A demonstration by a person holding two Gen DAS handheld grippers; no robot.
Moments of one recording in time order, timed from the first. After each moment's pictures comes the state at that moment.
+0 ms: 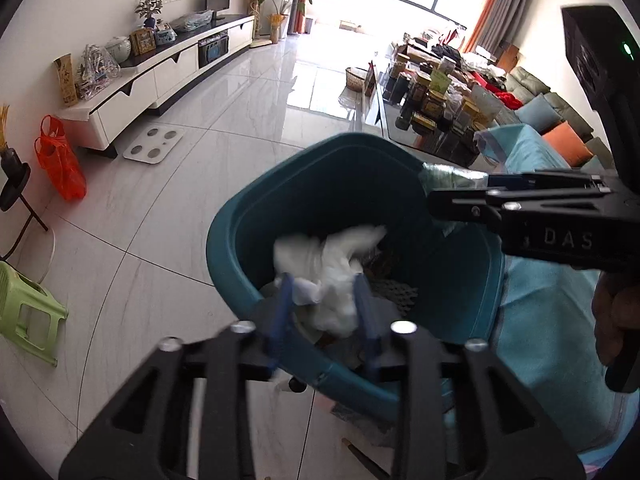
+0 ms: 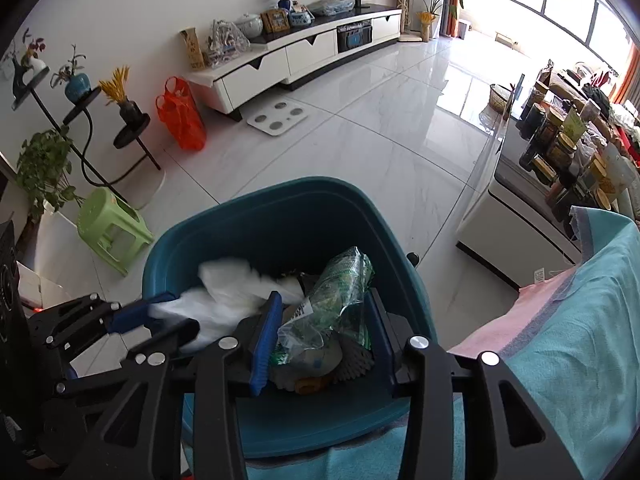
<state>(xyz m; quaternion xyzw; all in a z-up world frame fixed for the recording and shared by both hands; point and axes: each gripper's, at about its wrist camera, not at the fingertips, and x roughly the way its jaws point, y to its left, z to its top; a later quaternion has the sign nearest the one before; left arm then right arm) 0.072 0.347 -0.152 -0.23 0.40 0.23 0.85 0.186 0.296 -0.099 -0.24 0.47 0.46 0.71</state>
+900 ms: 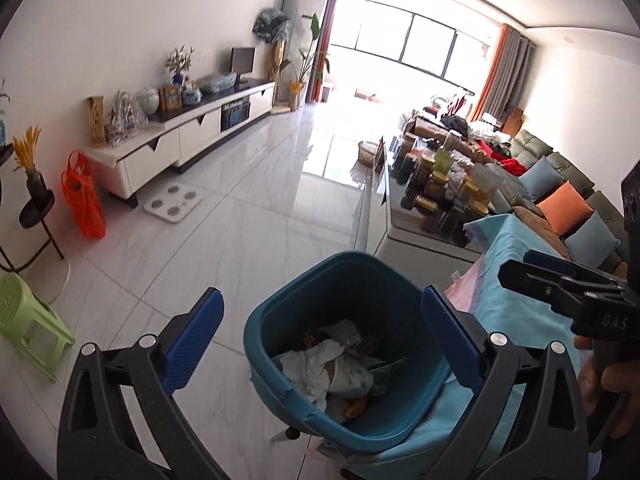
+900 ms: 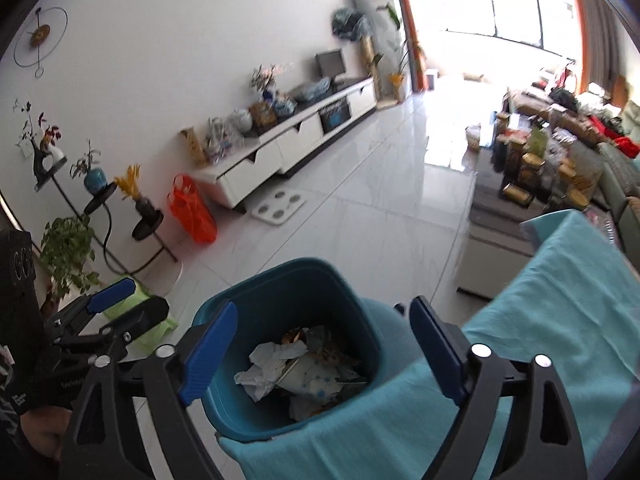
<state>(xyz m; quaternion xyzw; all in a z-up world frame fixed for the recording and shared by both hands) 0.037 0.341 -0.042 -0.20 0.28 0.29 0.89 0.201 0.197 -0.022 -0.09 0.38 0.47 0.79</state>
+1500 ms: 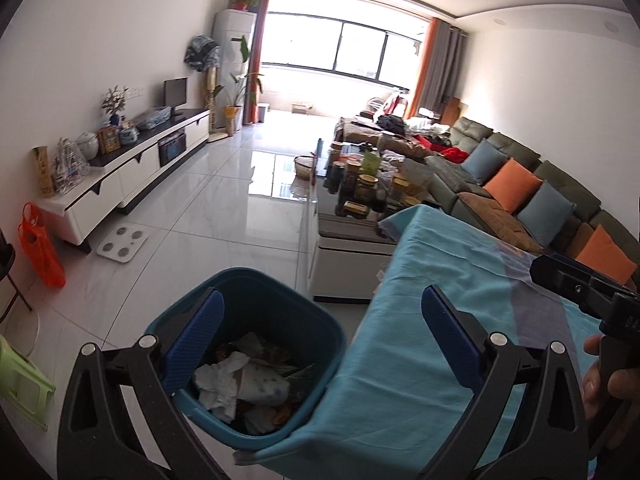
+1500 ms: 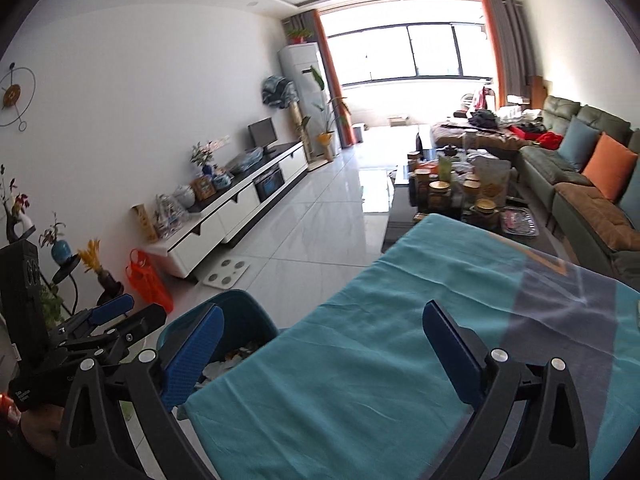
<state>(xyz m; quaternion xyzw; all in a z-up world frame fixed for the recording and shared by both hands) 0.086 0.232 -0.004 -0.14 0.26 0.19 0.94 0.202 0.042 0.008 -0.01 0.31 0.37 0.87</state>
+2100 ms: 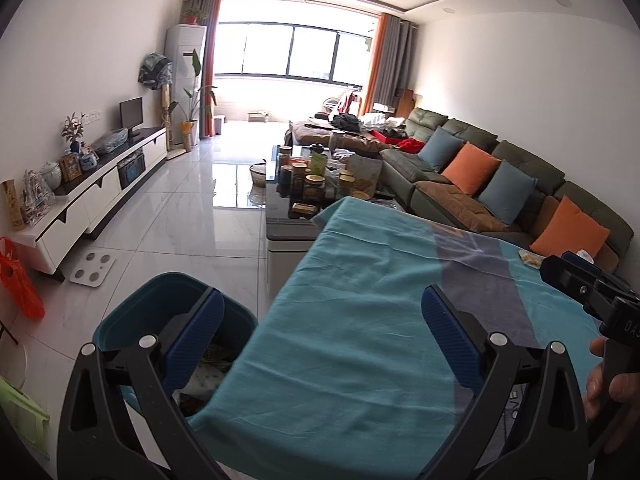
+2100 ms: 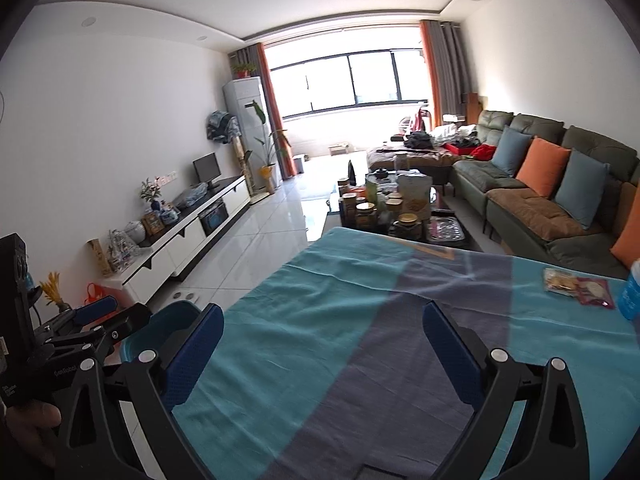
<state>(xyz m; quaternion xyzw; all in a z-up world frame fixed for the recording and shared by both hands) 0.102 0.138 0.009 -0.11 0.25 0.11 0.95 0.167 -0.072 0.013 0.01 0.26 0.27 0.93</state>
